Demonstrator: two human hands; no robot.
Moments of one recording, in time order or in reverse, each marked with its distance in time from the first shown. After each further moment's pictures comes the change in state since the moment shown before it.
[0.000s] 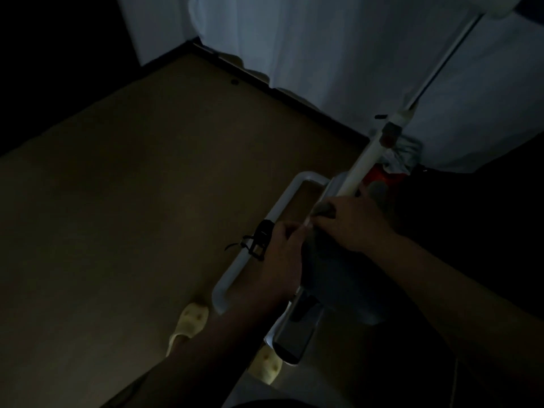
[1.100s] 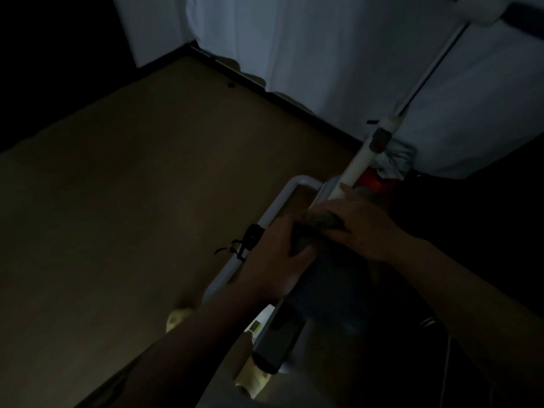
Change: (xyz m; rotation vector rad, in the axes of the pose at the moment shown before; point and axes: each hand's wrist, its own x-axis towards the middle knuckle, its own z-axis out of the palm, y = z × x) left_hand 0.004 0.022 0.000 0.511 -0.112 0.342; right_hand 0.005 0.056 -0.016 0.020 -0.033 -0.327
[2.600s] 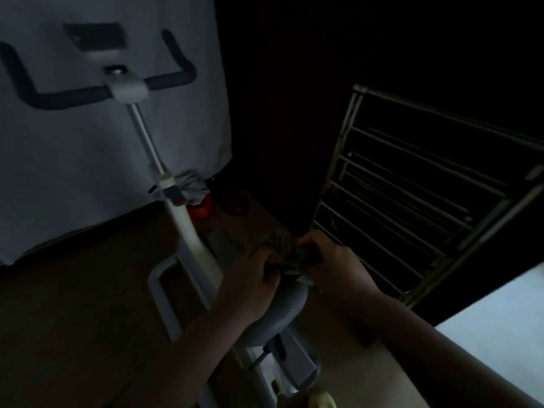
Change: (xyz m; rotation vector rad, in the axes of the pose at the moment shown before) left_hand 0.049 0.071 -0.022 0.409 -0.909 0.643; right_hand -0.115 -0.171 0.007 0.355 0.844 1.238
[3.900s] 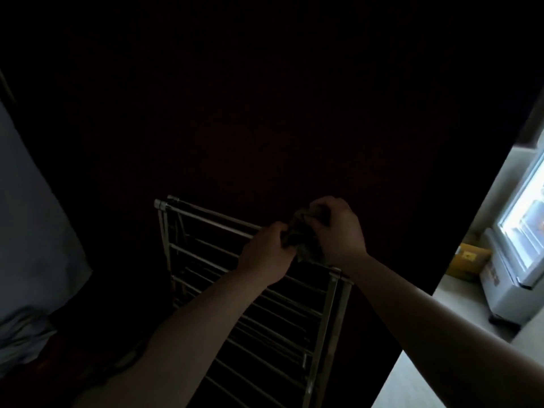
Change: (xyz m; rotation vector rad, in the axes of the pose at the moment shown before) left_hand 0.345 0.430 0.193 0.013 -0.133 0.378; right_hand 0.117 0.315 -0.414 -0.029 0.819 0.207
